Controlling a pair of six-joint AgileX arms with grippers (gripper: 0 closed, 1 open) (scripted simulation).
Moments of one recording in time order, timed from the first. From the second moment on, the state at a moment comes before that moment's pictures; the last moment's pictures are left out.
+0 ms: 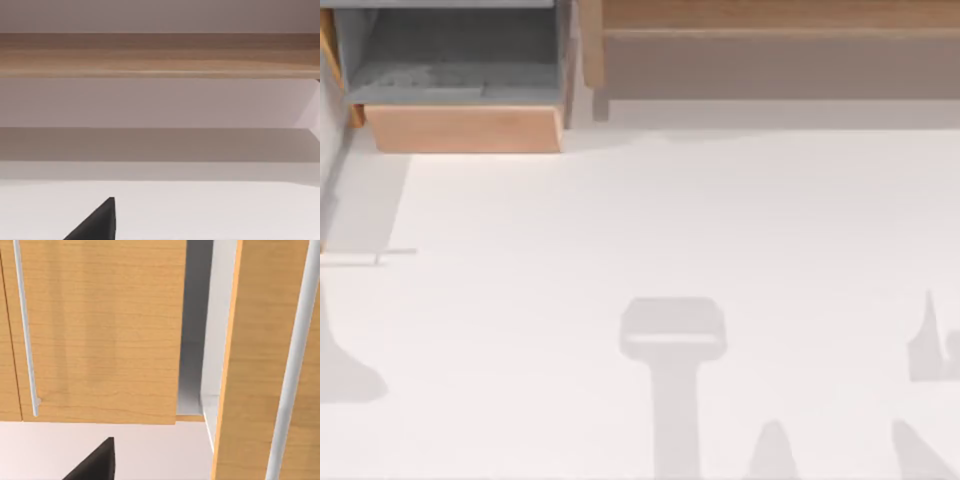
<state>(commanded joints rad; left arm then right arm) 0.70 1.98 0.43 1.52 0.75 1.57 0.00 0.00 0.00 0.00 0.00 0.00</state>
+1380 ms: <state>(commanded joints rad) 0.66 2.02 0.52 1.49 0.70 1.59 0.00 0.00 0.00 0.00 0.00 0.00</state>
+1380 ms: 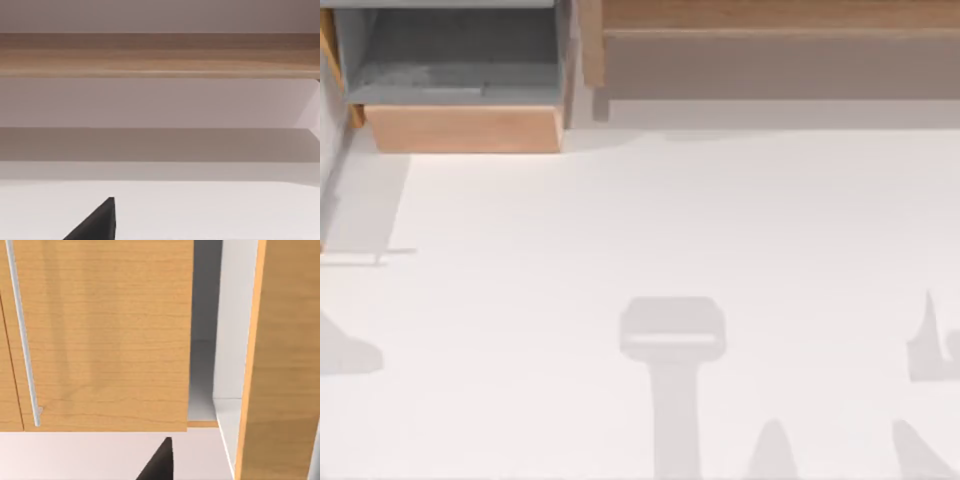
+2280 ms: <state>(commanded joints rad) 0.66 2.03 0.51 1.49 0.70 1.59 0.00 0.00 0.00 0.00 0.00 0.00</state>
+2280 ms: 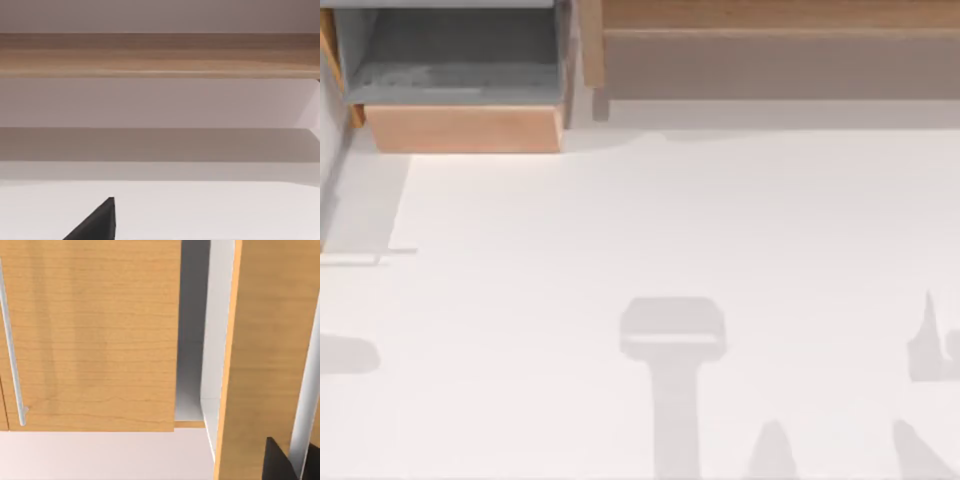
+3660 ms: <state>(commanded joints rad) 0.47 2.22 0.96 1.24 0.50 1.58 0.00 0.00 0.00 0.00 0.00 0.00</state>
